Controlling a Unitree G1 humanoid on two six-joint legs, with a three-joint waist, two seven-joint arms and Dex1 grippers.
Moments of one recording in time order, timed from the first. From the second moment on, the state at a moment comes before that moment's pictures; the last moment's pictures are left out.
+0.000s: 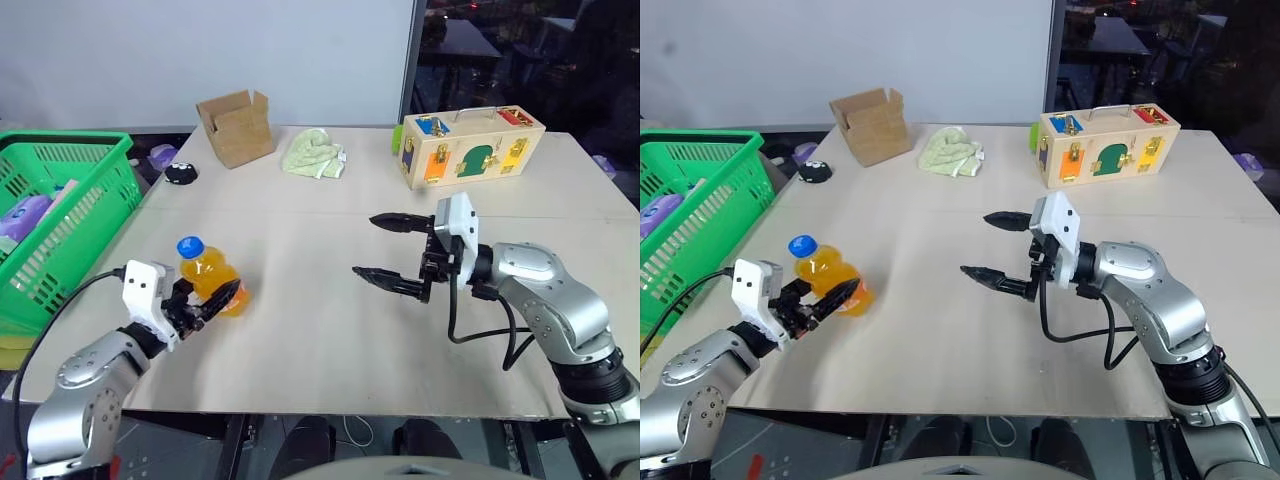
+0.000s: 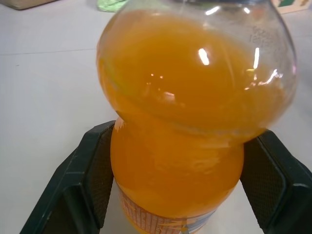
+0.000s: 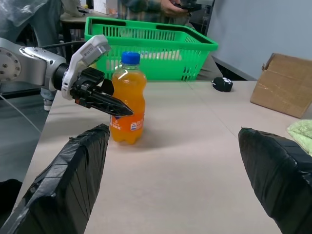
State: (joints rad) left arm 0.19 0.58 0.42 -0.29 -0.55 0.49 -0.63; right arm -0.40 -0.47 0.16 -0.41 0.53 0.52 0.86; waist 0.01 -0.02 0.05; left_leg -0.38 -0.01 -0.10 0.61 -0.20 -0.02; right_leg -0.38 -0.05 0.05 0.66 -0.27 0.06
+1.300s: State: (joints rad) left arm -0.12 0.95 0.71 0.01 -0.47 0.49 -0.45; right arm -0.57 -0.27 0.21 -0.32 0.56 0.45 0.93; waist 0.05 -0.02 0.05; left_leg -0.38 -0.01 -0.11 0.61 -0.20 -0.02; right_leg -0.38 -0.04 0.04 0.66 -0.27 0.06
